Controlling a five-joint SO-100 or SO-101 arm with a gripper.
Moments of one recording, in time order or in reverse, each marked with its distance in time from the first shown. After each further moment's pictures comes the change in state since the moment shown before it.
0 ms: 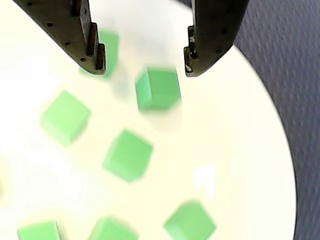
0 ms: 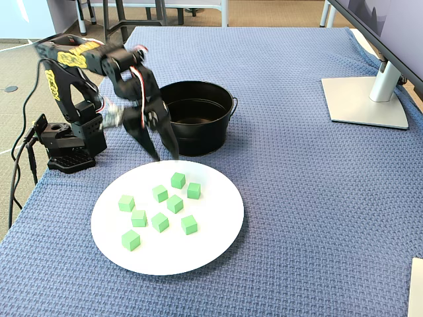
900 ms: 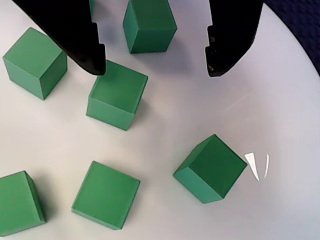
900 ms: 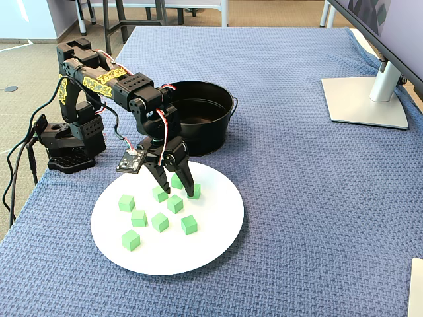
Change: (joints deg) arm 1.1 -21.5 -14.0 -0.4 2.2
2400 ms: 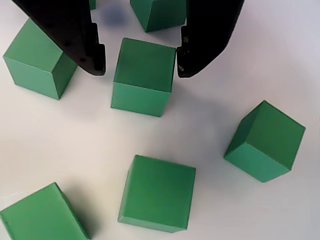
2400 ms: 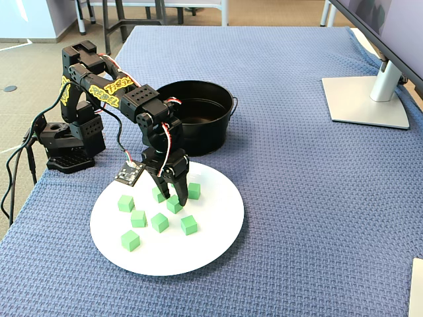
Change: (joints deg) arm -0.9 -6.2 0.8 -1.7 10.2
